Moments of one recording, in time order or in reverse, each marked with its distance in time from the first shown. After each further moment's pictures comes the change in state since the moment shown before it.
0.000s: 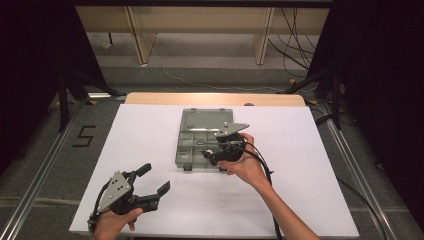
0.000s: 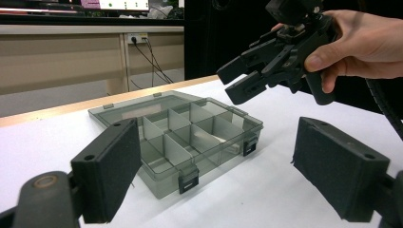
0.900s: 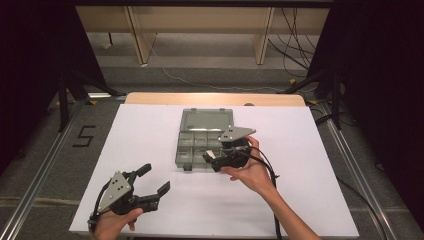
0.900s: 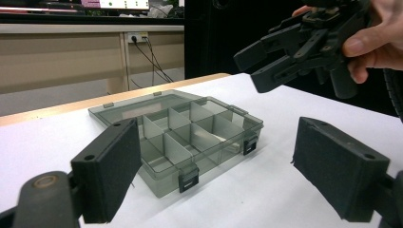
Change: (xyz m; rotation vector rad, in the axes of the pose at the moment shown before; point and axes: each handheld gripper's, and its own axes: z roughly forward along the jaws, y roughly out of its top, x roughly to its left) left arm 0.000 0.000 0.000 -0.001 0.003 -0.003; right arm 0.015 0.000 -0.028 -0.042 0.001 -0.026
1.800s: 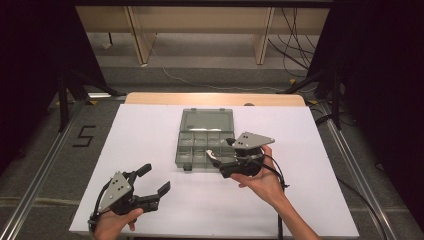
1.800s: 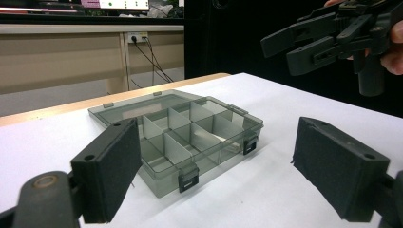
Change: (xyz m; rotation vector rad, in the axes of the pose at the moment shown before) left arm -0.001 0.000 0.001 0.000 -0.001 0.000; right arm 0.004 -0.016 -0.034 -0.121 -0.004 0.020
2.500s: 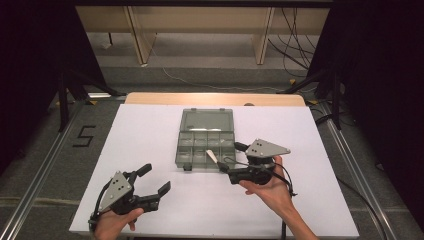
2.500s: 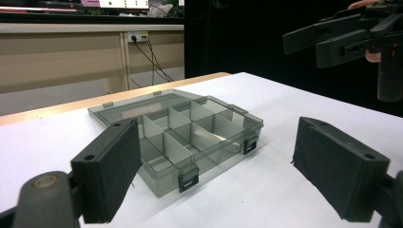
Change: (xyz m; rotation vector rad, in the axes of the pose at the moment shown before) left arm 0.000 0.000 0.001 0.002 -0.001 0.002; right arm 0.004 -0.018 -0.023 -0.093 -0.007 0.064
